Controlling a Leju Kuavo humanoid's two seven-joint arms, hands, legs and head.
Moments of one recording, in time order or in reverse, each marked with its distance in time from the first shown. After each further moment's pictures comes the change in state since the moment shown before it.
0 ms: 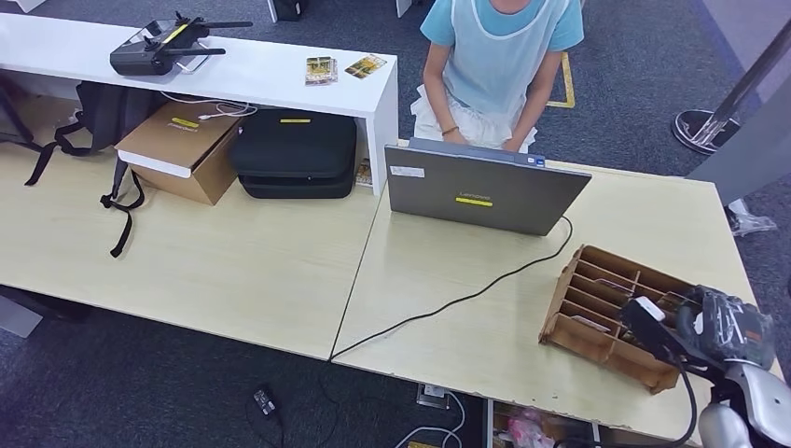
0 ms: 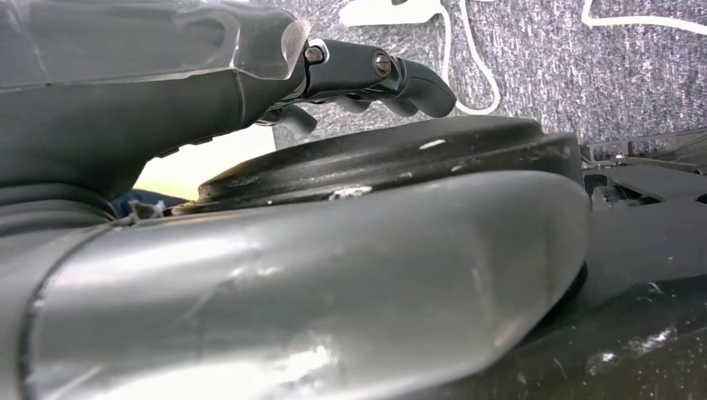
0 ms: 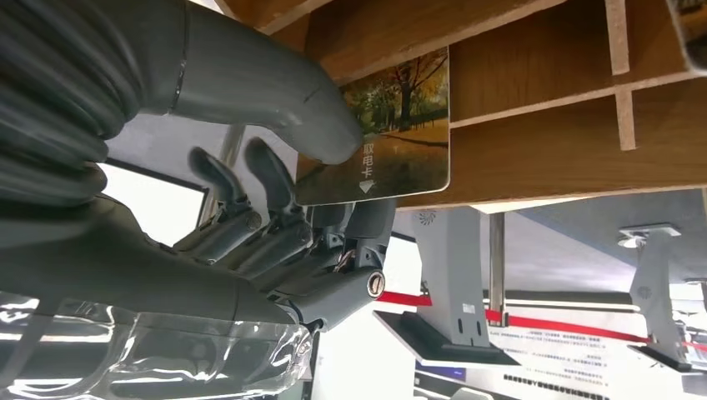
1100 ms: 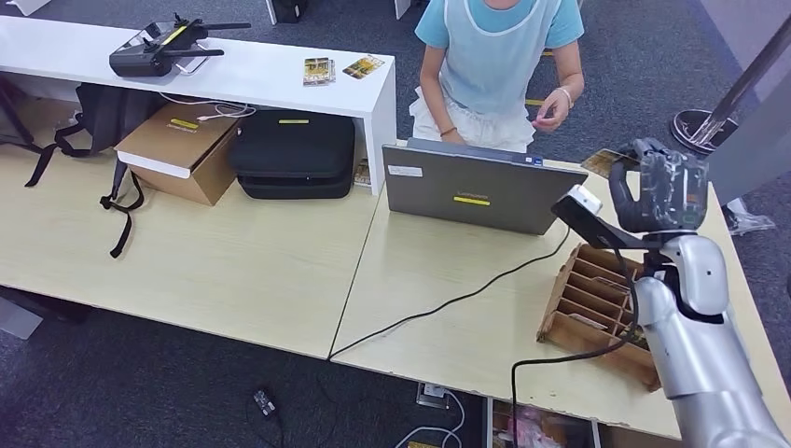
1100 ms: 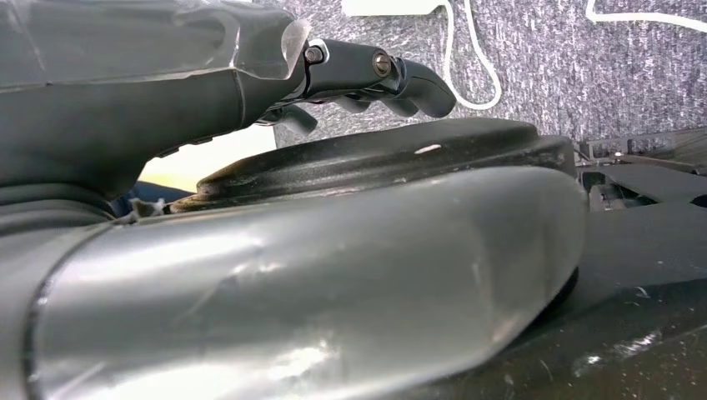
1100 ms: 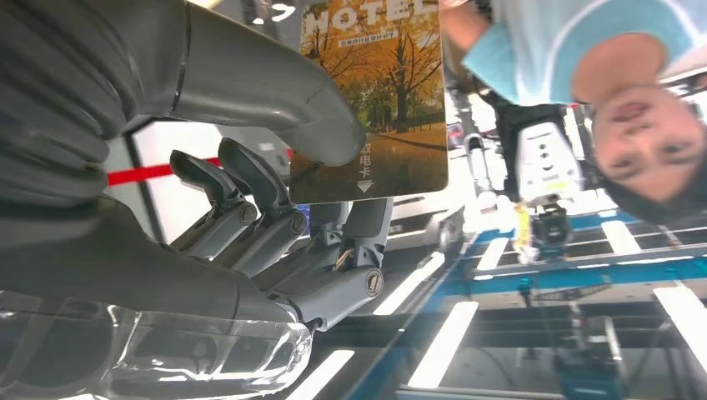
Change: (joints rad) left arm -0.004 -0.002 0.027 0.000 -0.013 0.000 0.000; right arm -0.515 0.188 0.271 0.247 -0.036 -0.291 -0.197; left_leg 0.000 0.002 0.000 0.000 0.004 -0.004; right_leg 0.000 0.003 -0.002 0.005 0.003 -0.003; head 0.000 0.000
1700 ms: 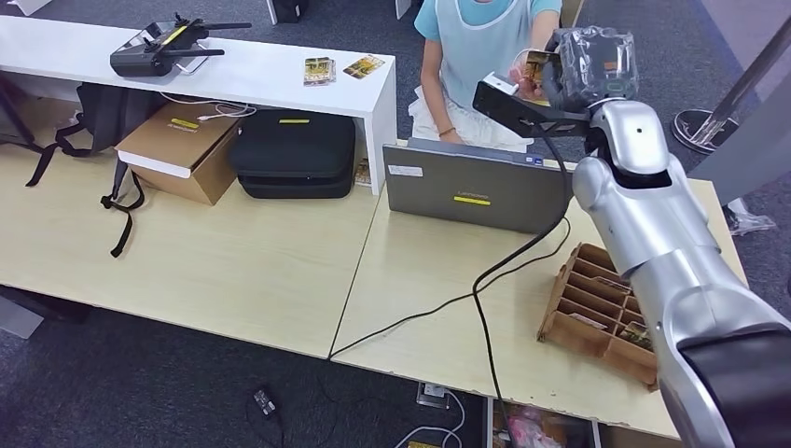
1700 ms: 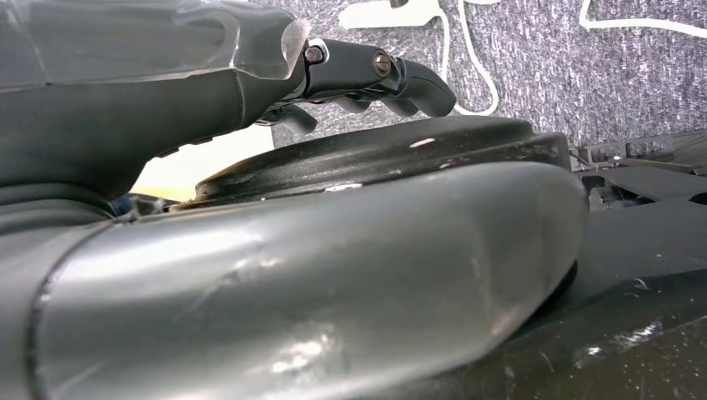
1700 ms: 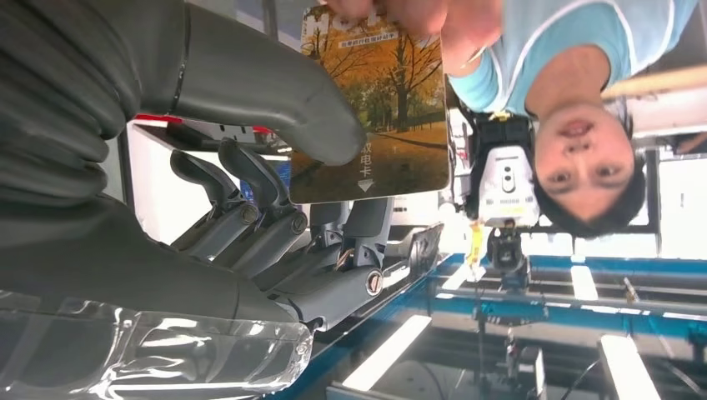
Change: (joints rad) left arm -0.001 -0.001 0.000 0.000 -0.037 0.000 0.000; right arm -0.490 0.249 0.179 0.477 0.101 0.155 0.167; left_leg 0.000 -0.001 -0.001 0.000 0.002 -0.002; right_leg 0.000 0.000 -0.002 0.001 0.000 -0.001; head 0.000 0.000
